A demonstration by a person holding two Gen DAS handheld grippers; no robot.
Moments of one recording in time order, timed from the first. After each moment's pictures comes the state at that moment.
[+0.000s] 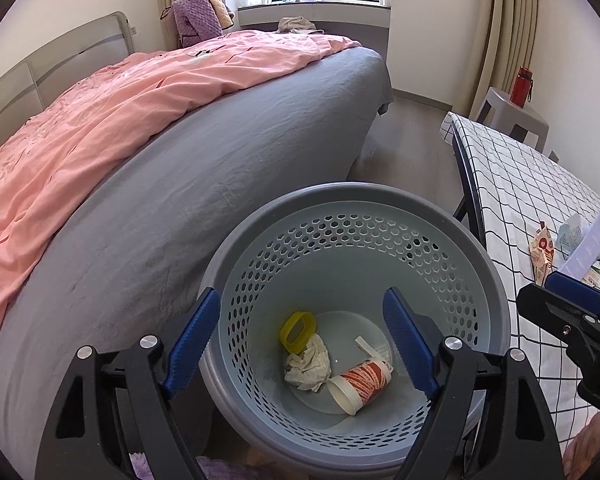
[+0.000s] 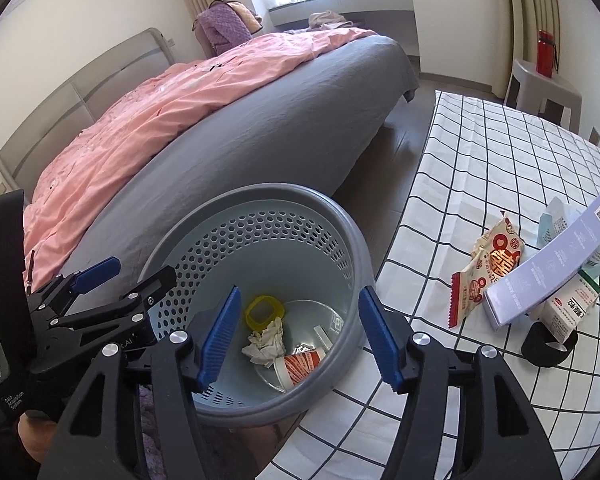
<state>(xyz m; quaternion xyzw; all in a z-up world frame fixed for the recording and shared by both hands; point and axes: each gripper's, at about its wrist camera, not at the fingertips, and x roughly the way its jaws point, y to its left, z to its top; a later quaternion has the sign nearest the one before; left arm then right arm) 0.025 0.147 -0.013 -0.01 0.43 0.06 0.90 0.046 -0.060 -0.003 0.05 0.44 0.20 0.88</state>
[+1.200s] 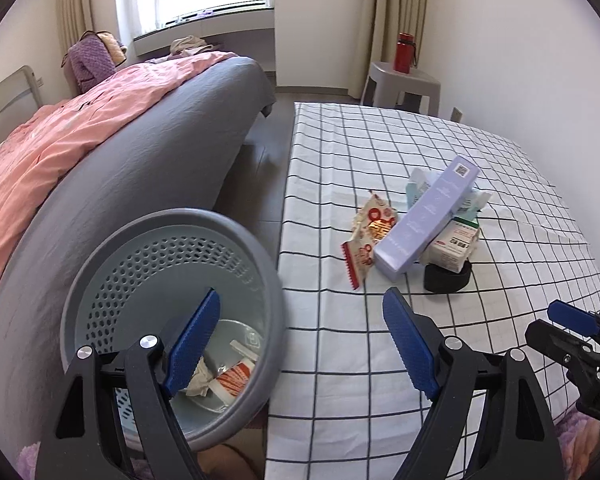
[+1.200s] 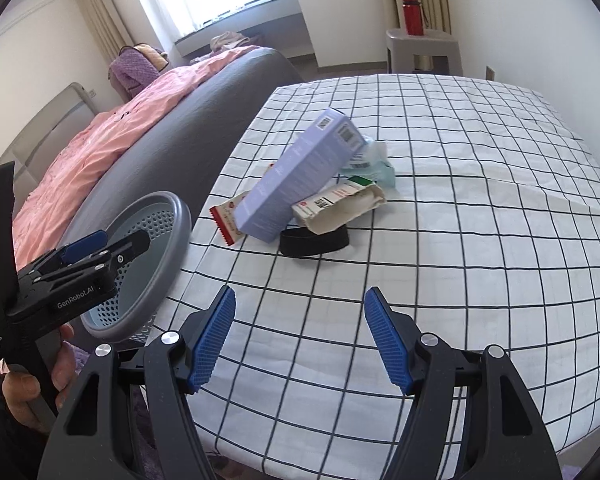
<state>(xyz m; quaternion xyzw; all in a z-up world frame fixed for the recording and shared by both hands) 0.009 -0.026 0.011 0.05 0.42 -0.10 0.90 -0.043 -0.251 0.001 0.13 0.44 0.06 0.89</state>
